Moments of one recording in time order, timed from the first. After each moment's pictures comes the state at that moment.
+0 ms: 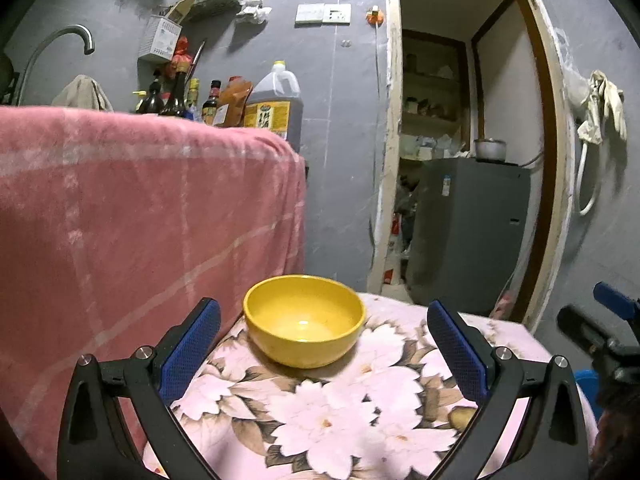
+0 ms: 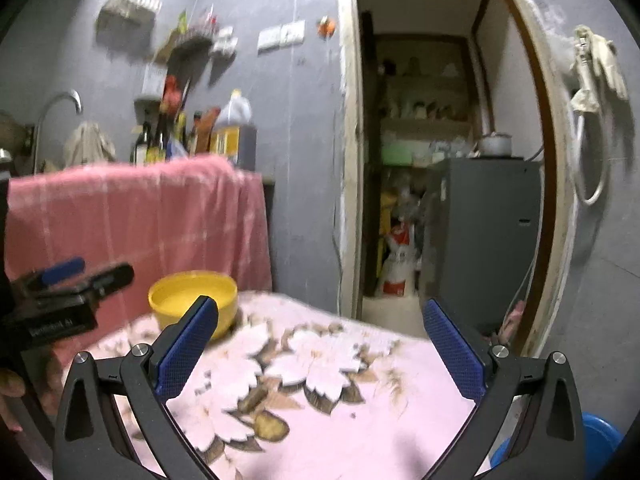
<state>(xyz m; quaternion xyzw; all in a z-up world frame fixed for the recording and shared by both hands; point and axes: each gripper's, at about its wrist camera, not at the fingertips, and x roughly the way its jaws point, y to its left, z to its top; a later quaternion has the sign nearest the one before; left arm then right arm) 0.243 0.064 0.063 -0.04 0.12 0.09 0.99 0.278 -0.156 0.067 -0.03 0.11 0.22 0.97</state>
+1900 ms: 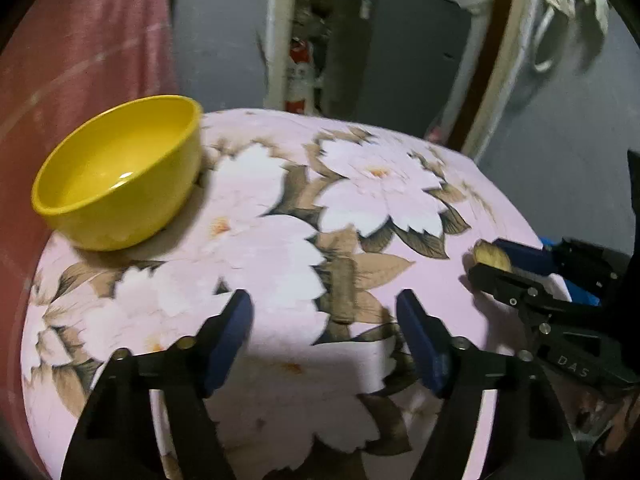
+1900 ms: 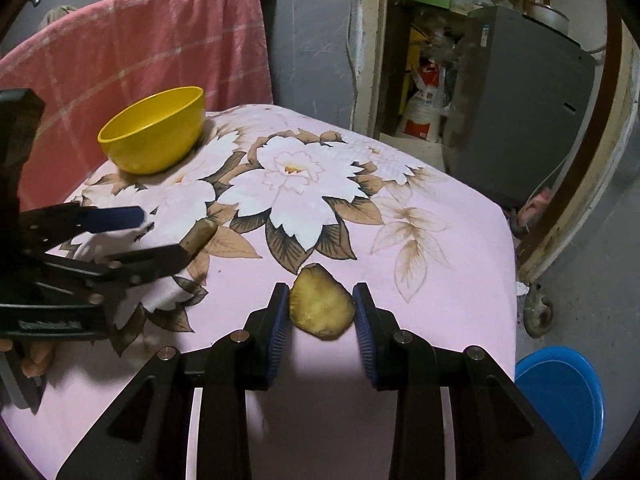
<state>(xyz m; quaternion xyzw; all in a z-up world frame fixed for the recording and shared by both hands) 0.350 -0.003 -0.011 -0.02 0.43 -0.08 0.90 0.354 -0.157 -0.011 -0.11 0.39 0.24 0.88</state>
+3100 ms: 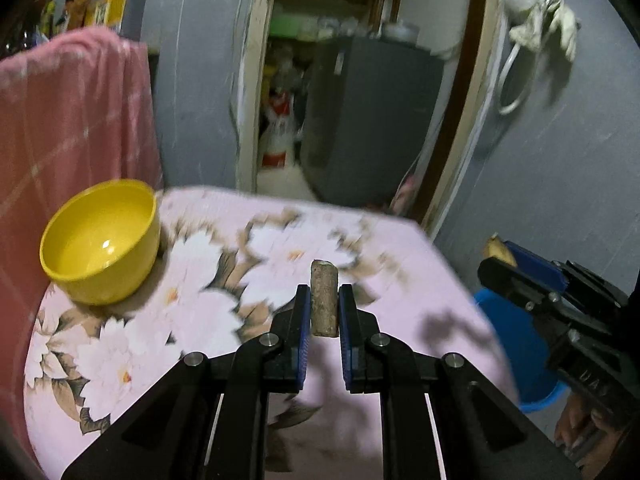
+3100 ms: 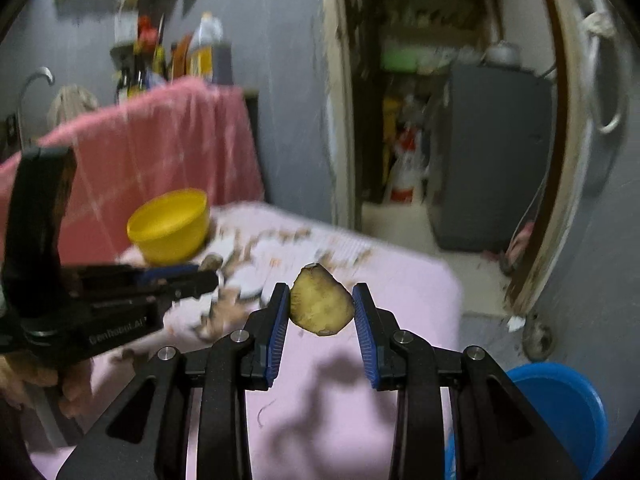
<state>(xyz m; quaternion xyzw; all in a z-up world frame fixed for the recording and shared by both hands) 0.311 -0.044 0.053 -0.04 0.32 -0.10 0.94 0.314 -0.220 0.057 -0.02 0.25 0.24 0.94</state>
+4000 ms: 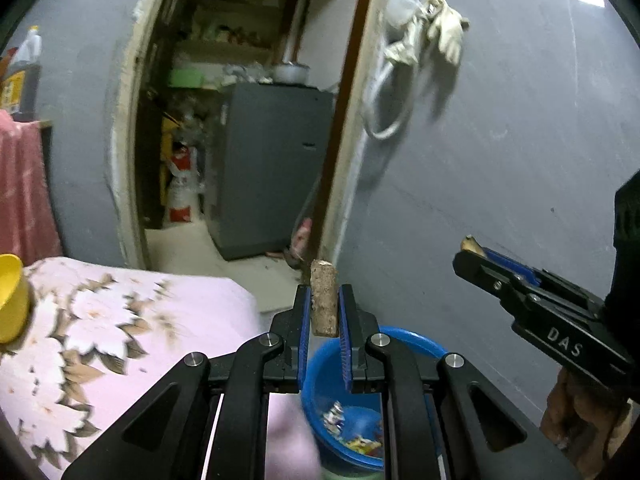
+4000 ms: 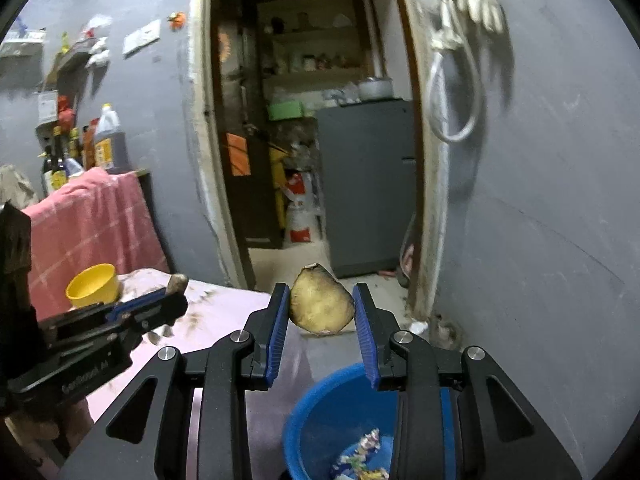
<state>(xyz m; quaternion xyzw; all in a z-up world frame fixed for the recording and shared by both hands) 0.297 -0.227 0.100 -0.03 0.24 -0.24 0.94 0.268 -0.388 0.102 0.03 0.21 0.07 0.98</state>
